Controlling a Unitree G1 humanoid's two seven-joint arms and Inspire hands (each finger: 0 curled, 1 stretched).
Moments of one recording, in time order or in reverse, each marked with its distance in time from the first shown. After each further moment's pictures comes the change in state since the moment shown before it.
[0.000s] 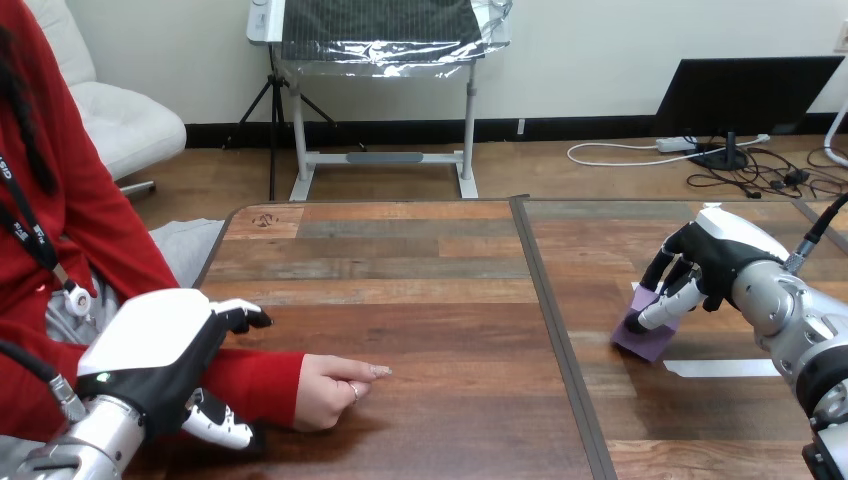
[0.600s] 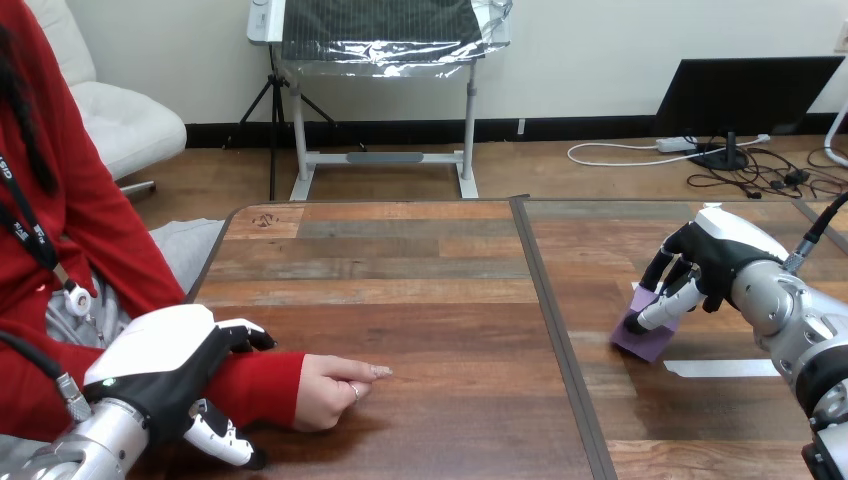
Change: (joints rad) left arm -0.013 0.002 -0.018 -0.003 -0.034 0.059 -0.094; right arm 0.000 0.001 0.000 -0.001 -0.003 0.000 0.000
